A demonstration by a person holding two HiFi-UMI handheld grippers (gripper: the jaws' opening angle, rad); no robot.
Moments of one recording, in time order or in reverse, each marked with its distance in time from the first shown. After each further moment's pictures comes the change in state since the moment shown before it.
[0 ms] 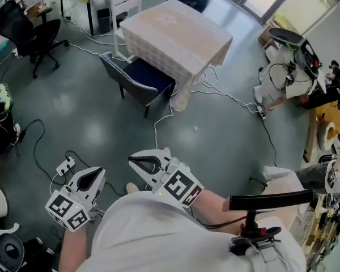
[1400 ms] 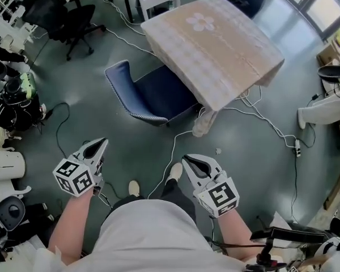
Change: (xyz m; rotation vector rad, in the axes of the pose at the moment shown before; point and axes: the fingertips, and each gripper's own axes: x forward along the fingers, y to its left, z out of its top) left arm 0.273 0.135 0.080 -0.103 0.087 0.402; right arm -0.110 -0.348 -0.119 0.230 0.011 -0.102
